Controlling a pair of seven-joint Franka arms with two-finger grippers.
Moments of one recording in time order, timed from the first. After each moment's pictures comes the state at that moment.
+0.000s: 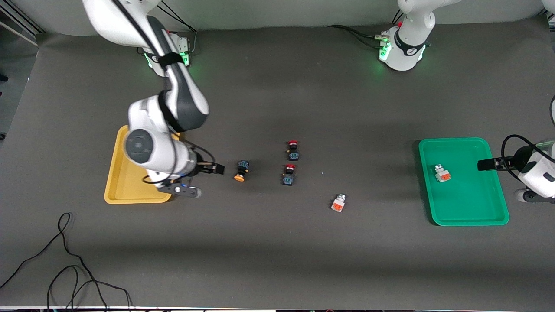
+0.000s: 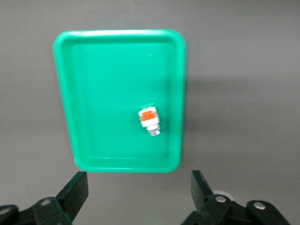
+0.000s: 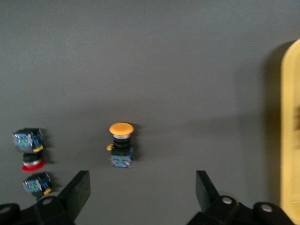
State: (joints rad) left arm 0.29 0.35 -0.25 -1.51 0.10 1.65 0.04; right arm 0.76 0.50 -0.40 -1.65 0.36 2.00 0.46
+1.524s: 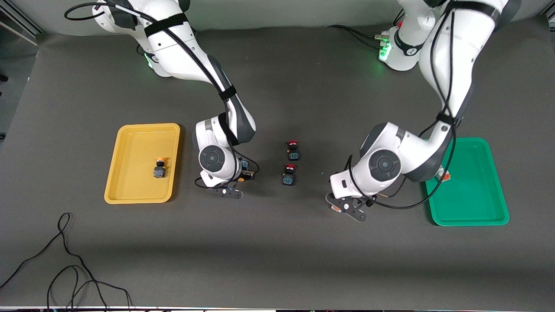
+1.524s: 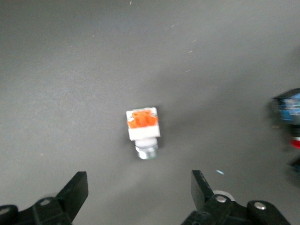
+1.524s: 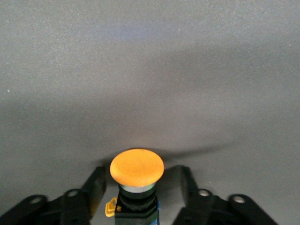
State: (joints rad) left arm -0.12 0.73 -0.39 -1.51 0.25 2.19 0.04; right arm 0.85 0.77 -0.37 -1.66 0.45 2.21 0.52
